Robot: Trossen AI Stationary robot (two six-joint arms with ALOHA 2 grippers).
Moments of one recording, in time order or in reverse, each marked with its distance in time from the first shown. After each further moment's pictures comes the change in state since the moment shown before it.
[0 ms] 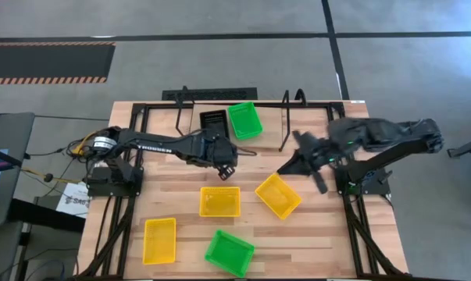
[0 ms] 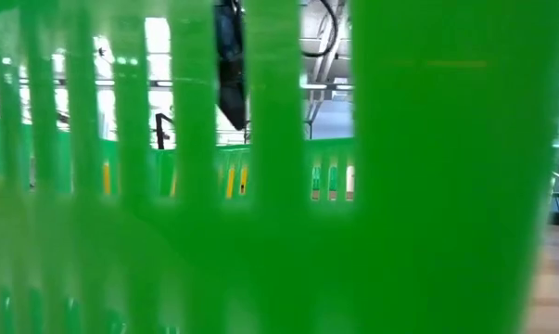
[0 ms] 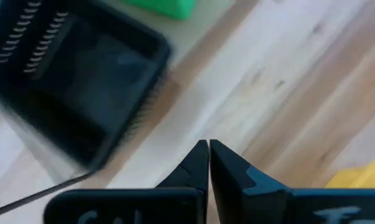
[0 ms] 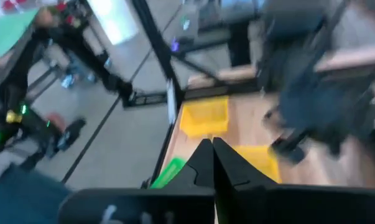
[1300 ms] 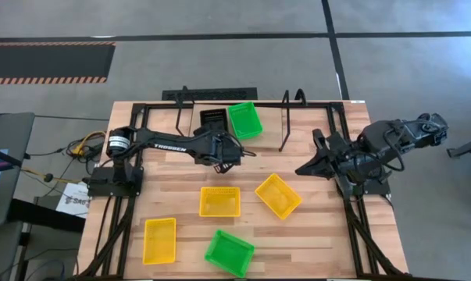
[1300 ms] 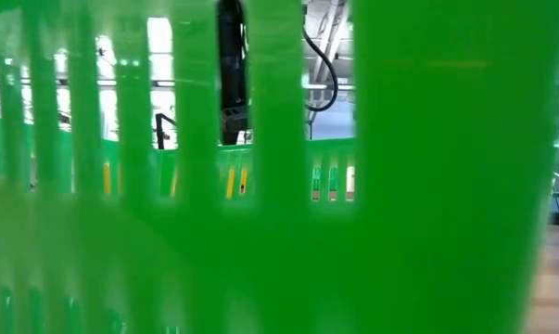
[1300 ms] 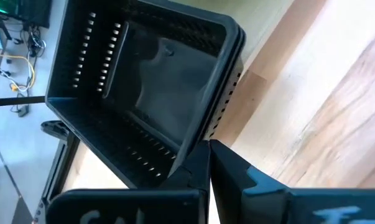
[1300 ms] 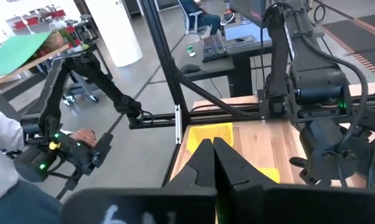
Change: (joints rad) left arm 0.071 0.126 0.009 -0.083 -0.224 0.209; right arm 0.193 -0.112 0.000 0.014 0.232 0.003
